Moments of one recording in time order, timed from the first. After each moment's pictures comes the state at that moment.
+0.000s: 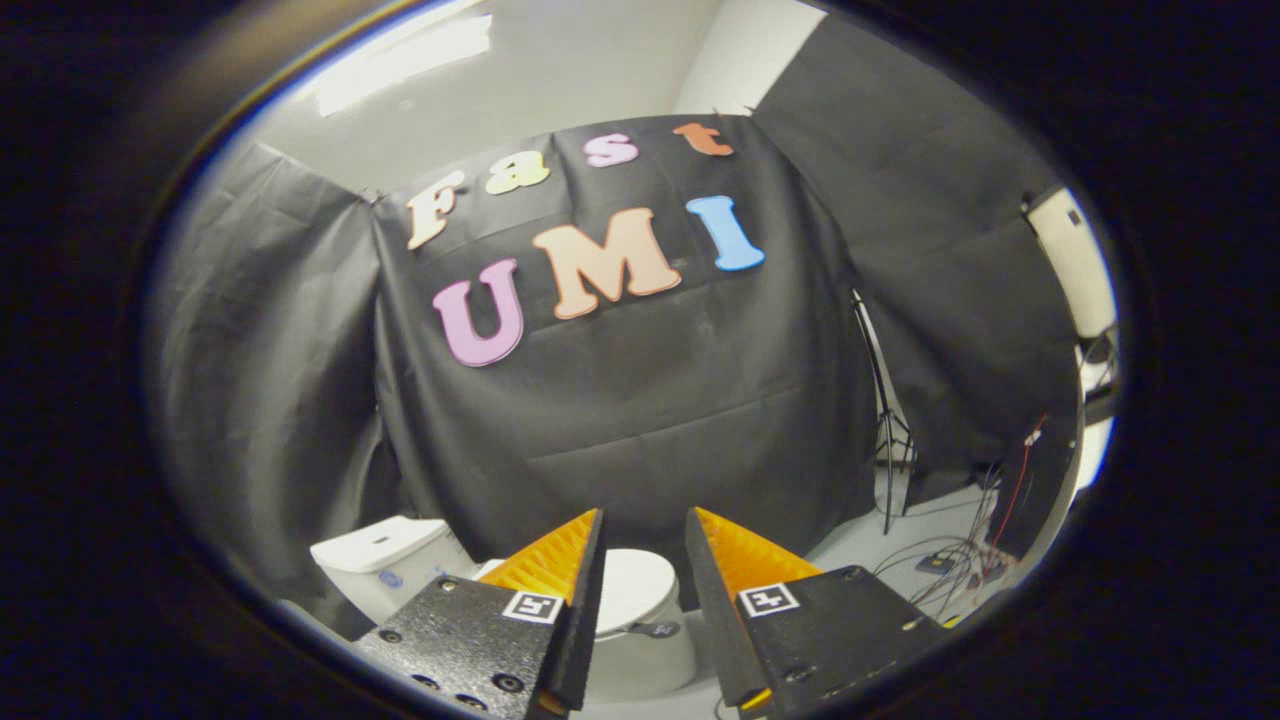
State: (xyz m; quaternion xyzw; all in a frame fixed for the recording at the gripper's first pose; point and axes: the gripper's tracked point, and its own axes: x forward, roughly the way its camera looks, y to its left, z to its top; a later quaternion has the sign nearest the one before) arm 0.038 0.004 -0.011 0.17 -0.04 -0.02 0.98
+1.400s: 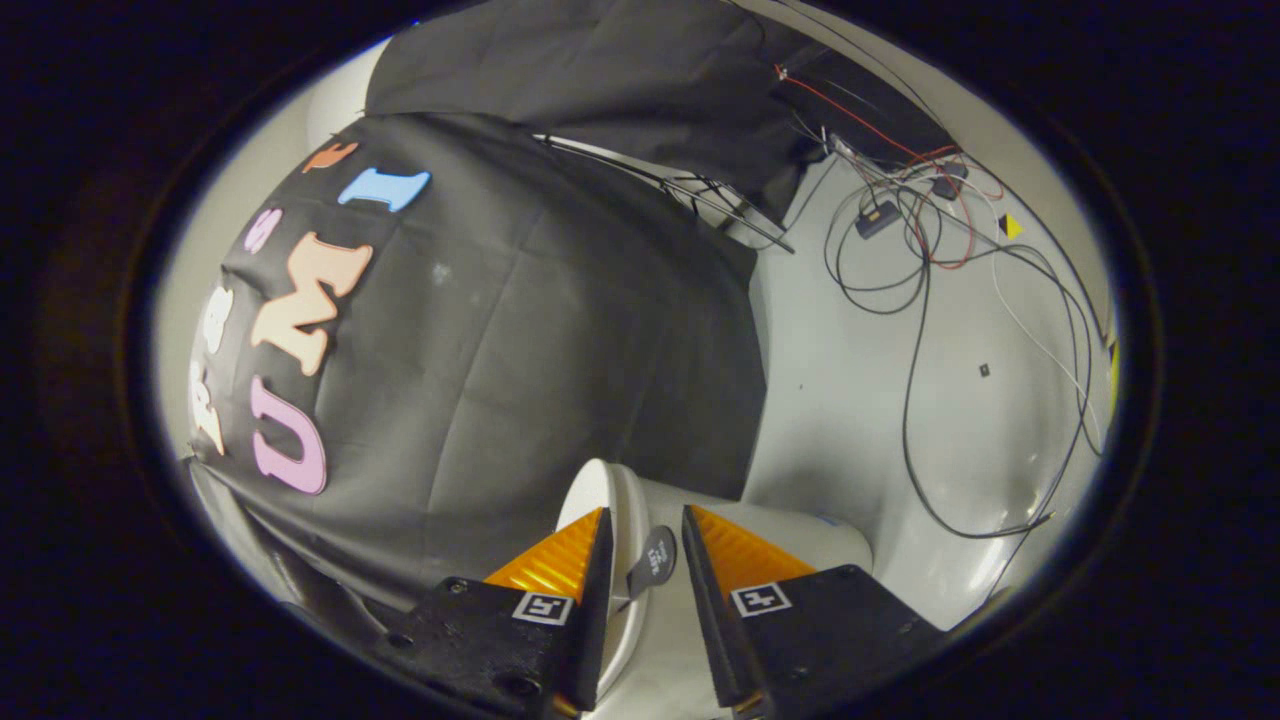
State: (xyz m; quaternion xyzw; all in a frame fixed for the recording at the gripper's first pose) arm 0.215 0.029 -0.241 0.60 0.06 -0.09 0.80
